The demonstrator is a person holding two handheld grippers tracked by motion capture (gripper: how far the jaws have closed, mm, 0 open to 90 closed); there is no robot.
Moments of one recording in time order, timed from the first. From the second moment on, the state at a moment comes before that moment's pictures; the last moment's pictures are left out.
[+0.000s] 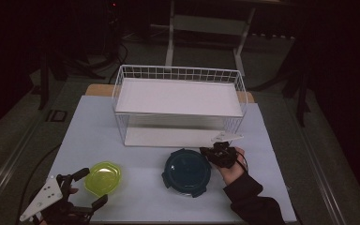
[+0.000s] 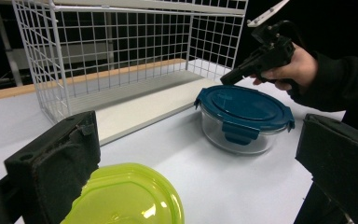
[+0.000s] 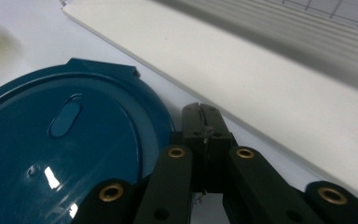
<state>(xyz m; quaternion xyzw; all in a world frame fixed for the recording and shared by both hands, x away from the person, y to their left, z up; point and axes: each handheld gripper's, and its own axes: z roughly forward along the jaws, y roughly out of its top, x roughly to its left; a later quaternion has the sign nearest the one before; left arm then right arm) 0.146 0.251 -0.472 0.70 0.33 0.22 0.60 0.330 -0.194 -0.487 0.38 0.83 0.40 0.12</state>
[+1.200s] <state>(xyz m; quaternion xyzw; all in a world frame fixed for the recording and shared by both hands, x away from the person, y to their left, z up) 0.169 0.192 -0.449 0.77 0.27 0.16 0.56 0.284 -0.227 -0.469 0.42 0.78 0.44 0.16</state>
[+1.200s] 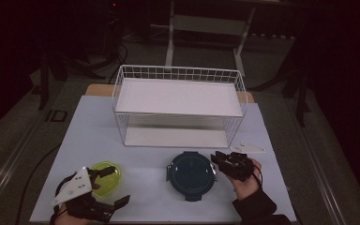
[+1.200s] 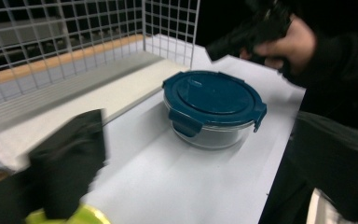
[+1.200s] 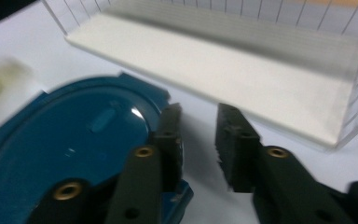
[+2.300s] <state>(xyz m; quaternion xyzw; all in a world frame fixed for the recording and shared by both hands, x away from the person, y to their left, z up) 0.242 0.088 -0.488 0.87 0.32 0.12 0.35 0.227 -0.255 -0.427 0.37 0.73 0.55 0.16</state>
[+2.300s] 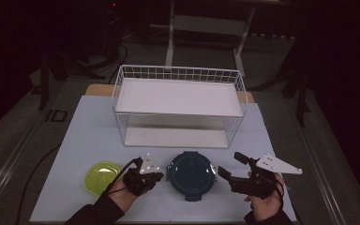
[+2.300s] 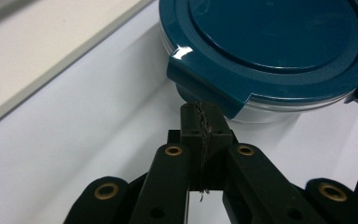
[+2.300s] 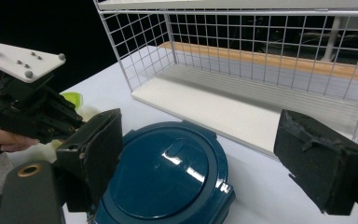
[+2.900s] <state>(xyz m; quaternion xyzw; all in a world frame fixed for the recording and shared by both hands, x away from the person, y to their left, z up) 0.249 0.063 -0.488 0.88 0.30 0.11 0.34 0.226 -0.265 -0.436 0.38 0.73 0.55 0.15</state>
